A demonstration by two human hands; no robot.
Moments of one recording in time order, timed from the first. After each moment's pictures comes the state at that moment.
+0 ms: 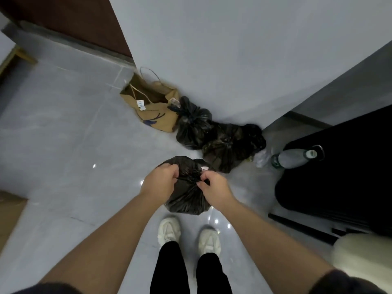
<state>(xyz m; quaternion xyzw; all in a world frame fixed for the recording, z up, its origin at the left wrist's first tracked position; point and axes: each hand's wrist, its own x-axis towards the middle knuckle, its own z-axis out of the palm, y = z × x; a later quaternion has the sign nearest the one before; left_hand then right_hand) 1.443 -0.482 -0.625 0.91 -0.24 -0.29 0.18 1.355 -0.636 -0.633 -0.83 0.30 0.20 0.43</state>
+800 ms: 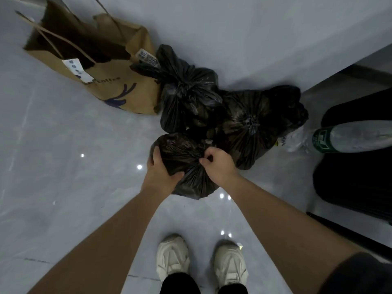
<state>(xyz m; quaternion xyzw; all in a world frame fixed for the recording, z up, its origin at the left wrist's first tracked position) 1.501 -0.523 -0.892 0.87 -0.01 -0.41 0.29 1.439 -0.681 -0.882 -0.79 0.38 0.21 0.43</state>
